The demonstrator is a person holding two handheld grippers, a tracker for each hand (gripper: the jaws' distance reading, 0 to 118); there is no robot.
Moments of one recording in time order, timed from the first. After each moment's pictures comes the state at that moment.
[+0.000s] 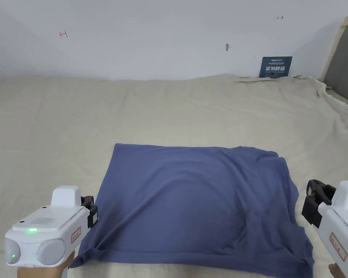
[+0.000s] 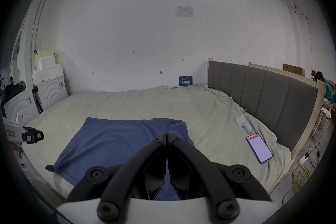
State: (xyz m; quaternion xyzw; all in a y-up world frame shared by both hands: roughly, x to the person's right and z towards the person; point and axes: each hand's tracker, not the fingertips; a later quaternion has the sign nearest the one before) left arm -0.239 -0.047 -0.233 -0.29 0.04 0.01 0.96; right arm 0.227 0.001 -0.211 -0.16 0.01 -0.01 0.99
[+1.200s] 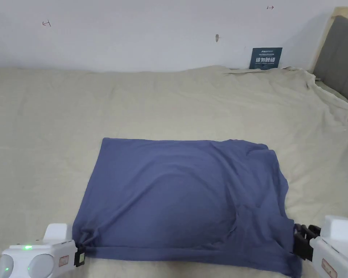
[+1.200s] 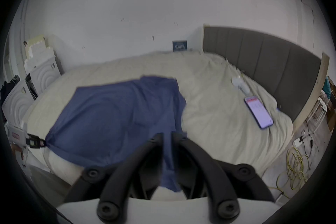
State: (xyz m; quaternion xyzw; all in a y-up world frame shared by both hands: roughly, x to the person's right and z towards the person) left arm -0.259 -0.134 -0.238 -0.47 0.03 0.02 0.88; right arm 0.269 -0.086 -0.210 -0.35 -0.01 -0.03 0.94
